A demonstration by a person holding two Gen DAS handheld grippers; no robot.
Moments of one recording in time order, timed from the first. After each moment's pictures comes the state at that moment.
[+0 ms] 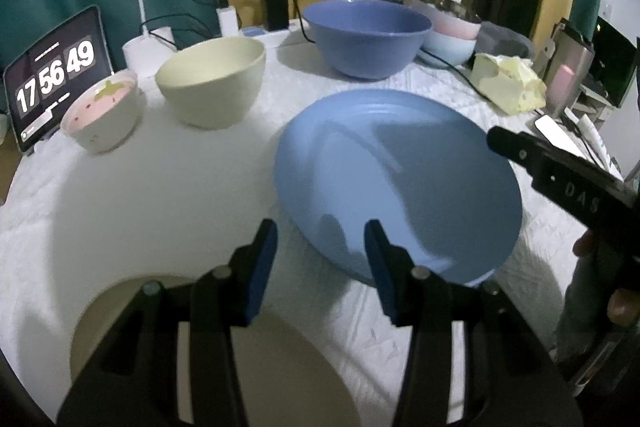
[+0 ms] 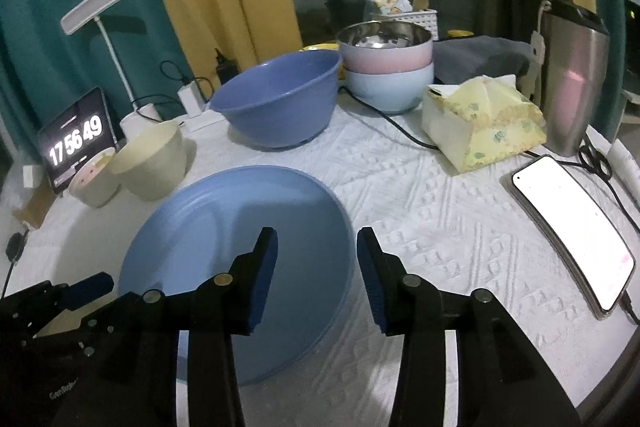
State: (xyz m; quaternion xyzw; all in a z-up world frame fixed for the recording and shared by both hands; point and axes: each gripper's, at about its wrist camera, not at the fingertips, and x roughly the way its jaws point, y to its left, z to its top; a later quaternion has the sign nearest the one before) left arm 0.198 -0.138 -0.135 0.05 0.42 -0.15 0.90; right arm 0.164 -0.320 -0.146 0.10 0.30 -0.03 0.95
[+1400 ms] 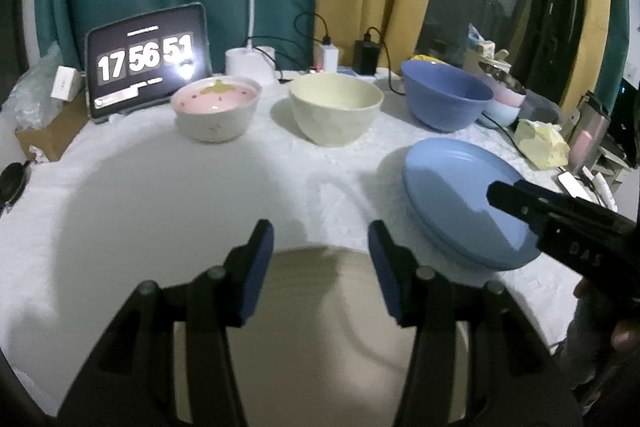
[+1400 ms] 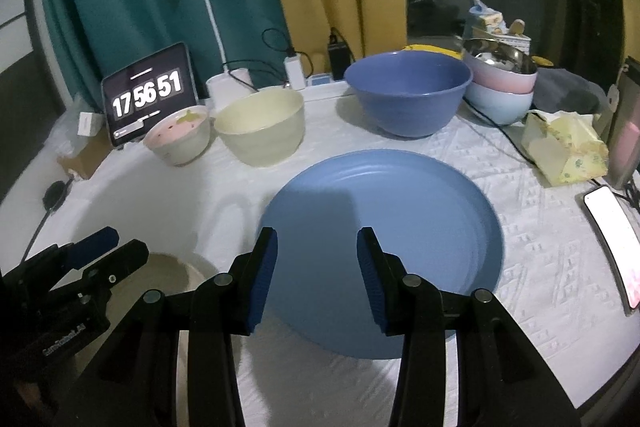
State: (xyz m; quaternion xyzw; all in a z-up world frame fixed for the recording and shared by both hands) left arm 0.161 -0.028 -0.114 -0.02 0.35 -0.08 0.93; right arm 0.152 -0.216 -0.127 0.05 0.32 0.07 0.94
